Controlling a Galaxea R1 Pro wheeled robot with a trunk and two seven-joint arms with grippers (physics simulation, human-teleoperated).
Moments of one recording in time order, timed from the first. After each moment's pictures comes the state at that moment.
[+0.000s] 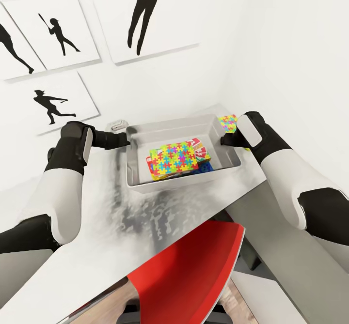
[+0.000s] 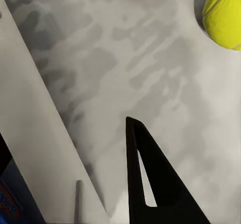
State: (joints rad) left arm -1.31 -0.01 0.28 -0.84 -0.29 1.04 -0.62; right arm -1.47 -0.05 0.26 -0.57 -0.72 0.95 -0.60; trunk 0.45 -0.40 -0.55
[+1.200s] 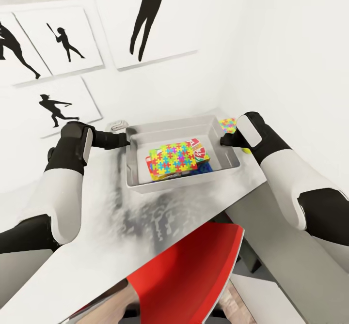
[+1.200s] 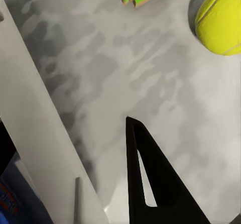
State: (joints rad) left arm -1.31 -0.01 0.28 -0.84 -0.30 1.04 -0.62; right arm -1.47 -0.04 0.26 -0.57 -0.72 0.95 -0.60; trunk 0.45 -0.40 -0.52
